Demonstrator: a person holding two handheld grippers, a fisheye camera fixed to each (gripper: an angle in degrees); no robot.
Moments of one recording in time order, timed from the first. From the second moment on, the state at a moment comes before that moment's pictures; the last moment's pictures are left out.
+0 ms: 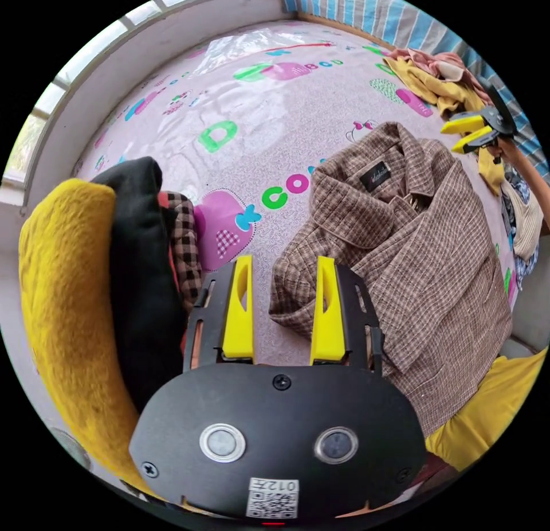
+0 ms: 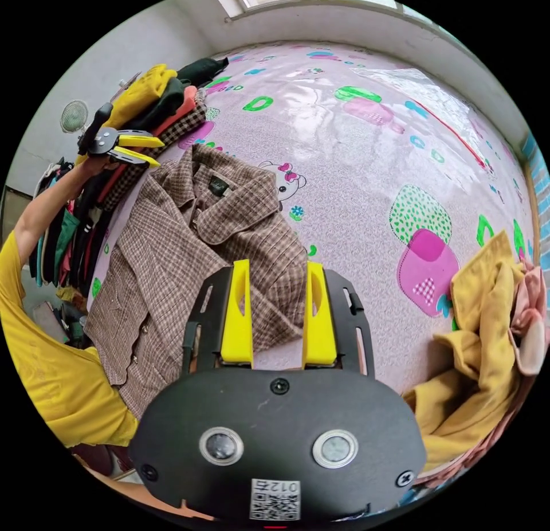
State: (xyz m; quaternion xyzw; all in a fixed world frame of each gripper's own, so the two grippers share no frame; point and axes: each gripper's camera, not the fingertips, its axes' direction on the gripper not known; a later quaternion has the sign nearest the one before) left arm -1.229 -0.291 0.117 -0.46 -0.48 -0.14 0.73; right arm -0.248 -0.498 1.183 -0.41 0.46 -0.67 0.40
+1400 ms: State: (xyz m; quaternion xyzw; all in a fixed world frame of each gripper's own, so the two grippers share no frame) left arm -0.999 -0.280 0.145 -0.44 -0.41 -0.02 0.80; right arm -0.350 -0.327 1.036 -0.50 0.34 -0.71 0.37
